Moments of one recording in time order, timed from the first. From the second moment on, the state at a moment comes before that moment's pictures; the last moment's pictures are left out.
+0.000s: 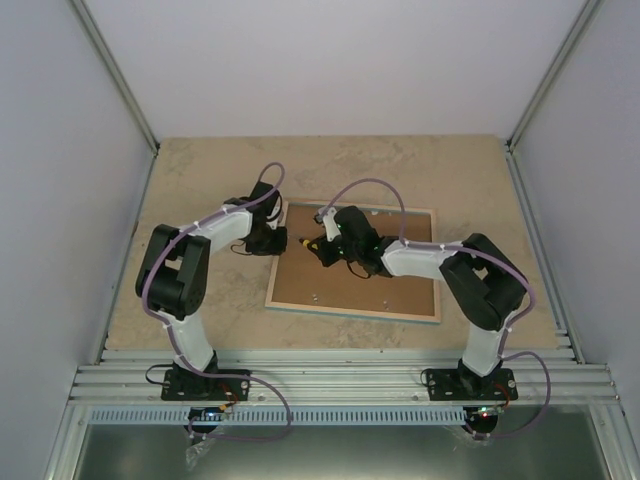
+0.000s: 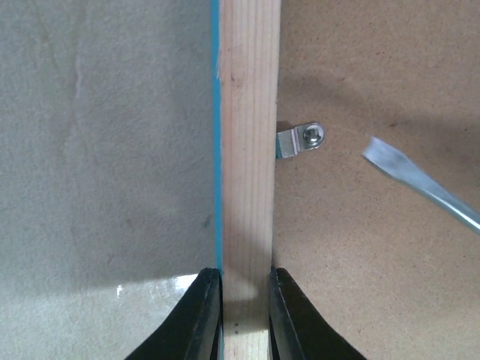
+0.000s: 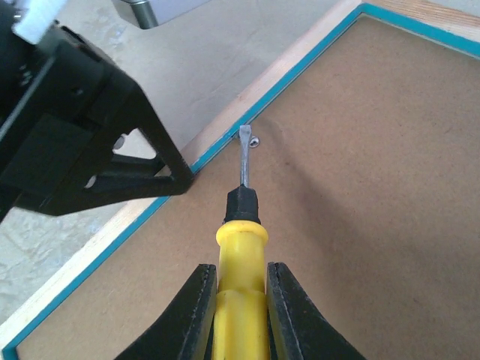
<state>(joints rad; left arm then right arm) -0.34 1.82 1.15 -0.64 0.14 -0.29 0.78 1.83 1.00 0.20 -0.19 0.26</state>
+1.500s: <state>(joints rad) -0.36 1.82 1.14 -0.62 0.13 -0.30 0.76 1.96 1.19 0.02 -0.24 0.18</state>
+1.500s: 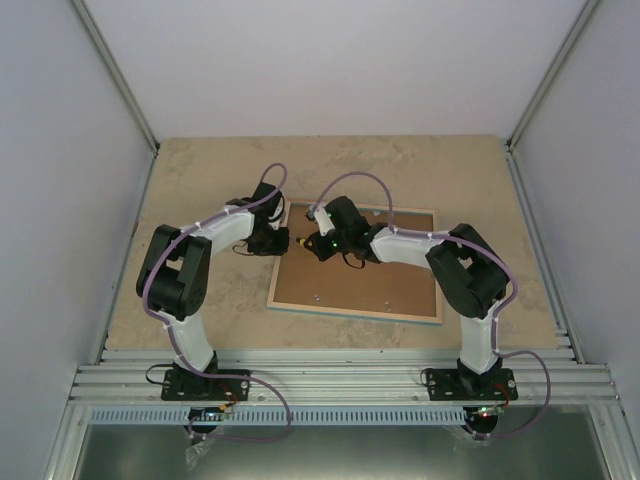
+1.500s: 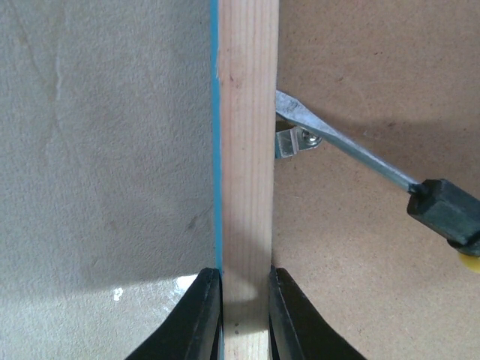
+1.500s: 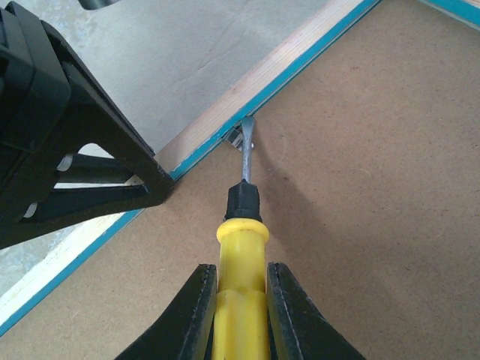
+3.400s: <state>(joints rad) -0.37 1.82 1.14 -0.63 0.11 -0.31 0.75 1.85 1.15 -0.20 -0.28 0.07</state>
